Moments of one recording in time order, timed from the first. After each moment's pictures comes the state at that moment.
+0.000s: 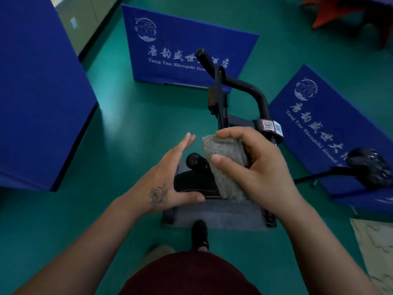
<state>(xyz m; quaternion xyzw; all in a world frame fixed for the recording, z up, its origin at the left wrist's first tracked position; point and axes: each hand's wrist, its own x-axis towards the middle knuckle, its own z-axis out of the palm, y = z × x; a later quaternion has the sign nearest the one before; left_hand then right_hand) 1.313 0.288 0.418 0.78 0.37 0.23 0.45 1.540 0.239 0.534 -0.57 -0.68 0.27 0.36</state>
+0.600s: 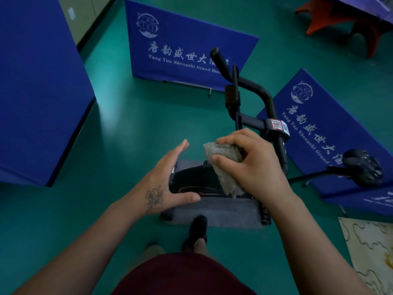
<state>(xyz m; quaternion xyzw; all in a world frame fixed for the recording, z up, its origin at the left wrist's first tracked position) 1.261 0.274 0.392 0.74 0.38 0.26 0.49 1.496 0.251 0.512 -0.65 -0.70 0.16 0.27</state>
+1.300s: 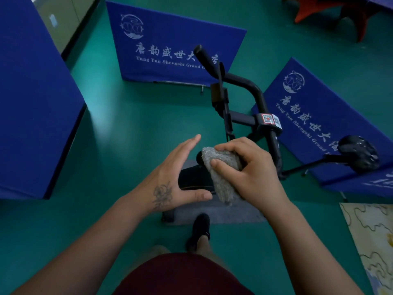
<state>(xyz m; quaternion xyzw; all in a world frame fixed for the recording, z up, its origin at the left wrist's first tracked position) 1.295 0.290 0.428 0.78 0.34 0.21 0.49 1.515 0.233 0.495 -0.65 -0.65 0.19 0.33</state>
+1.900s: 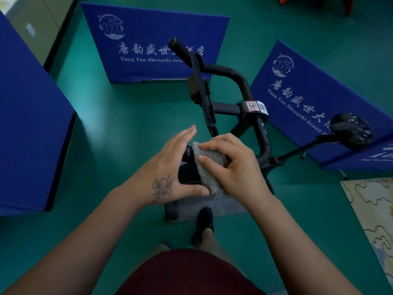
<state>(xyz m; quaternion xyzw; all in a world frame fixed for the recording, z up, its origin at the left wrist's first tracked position) 1.322 0.302 0.445 0.85 0.31 0.14 0.39 1.523 0.225 0.473 -0.64 -0.64 0.19 0.38</state>
